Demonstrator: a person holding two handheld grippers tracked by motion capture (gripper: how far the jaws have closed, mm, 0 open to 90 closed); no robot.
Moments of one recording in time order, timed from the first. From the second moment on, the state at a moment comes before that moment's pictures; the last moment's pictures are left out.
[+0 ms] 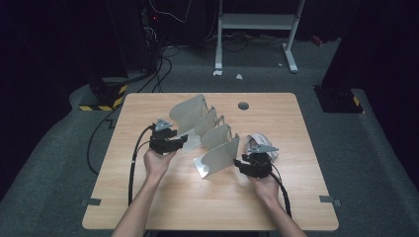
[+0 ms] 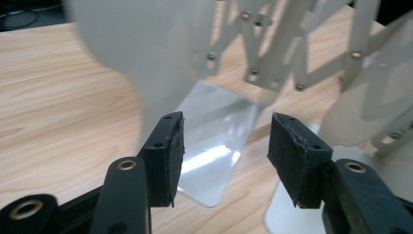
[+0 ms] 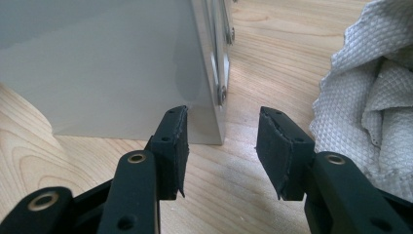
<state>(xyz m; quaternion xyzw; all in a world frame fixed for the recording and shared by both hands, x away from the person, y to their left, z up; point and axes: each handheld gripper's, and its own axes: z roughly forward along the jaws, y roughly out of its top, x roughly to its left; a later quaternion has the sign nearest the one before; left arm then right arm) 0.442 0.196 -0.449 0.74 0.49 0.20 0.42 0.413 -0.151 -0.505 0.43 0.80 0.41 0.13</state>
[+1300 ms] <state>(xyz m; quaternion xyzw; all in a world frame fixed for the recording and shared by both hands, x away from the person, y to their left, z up) 0.499 0.212 -0.421 0.73 0.51 0.23 0.40 0.412 -0.145 -0.497 0.42 0.80 0.41 0.12</state>
